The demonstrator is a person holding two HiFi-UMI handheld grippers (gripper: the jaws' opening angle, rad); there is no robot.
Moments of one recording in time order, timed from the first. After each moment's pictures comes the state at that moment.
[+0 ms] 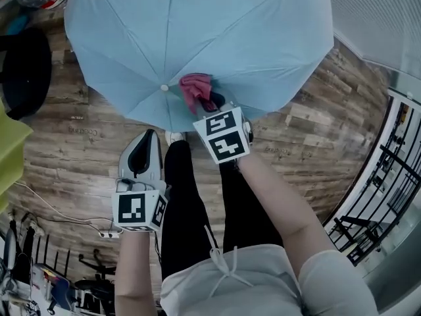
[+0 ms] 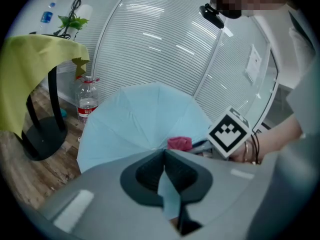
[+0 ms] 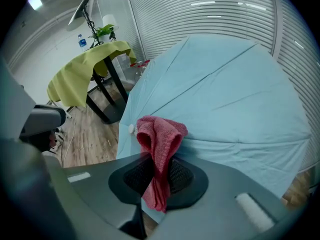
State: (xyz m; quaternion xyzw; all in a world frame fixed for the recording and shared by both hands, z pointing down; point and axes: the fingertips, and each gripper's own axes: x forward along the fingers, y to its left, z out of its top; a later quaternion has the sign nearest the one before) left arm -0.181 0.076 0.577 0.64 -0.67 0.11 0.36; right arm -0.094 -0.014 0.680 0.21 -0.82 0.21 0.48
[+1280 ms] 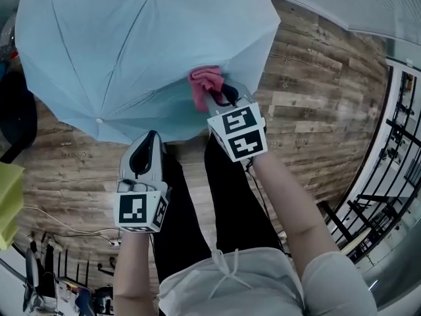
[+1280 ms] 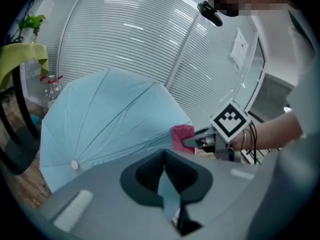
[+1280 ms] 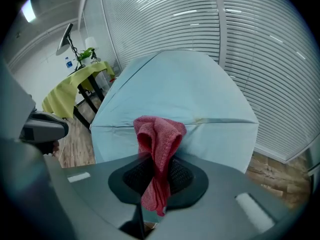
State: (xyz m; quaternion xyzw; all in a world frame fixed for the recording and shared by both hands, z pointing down) left arm -0.009 -0.035 0.579 0.70 -0.60 0.15 0.36; right arm 0.099 -0.141 0.656 0.28 -0.82 0.23 0.44
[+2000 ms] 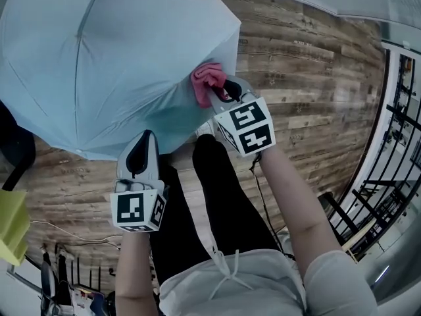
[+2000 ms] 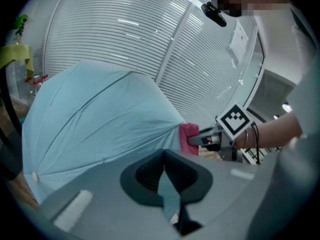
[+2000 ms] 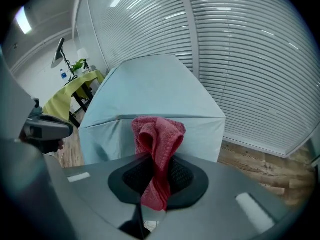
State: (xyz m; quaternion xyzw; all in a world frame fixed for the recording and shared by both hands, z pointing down) left arm 0.067 -0.117 0.593 0.71 -0.58 0.17 0.37; right arm 0.197 -0.219 0.664 0.29 -0.83 0.25 0.41
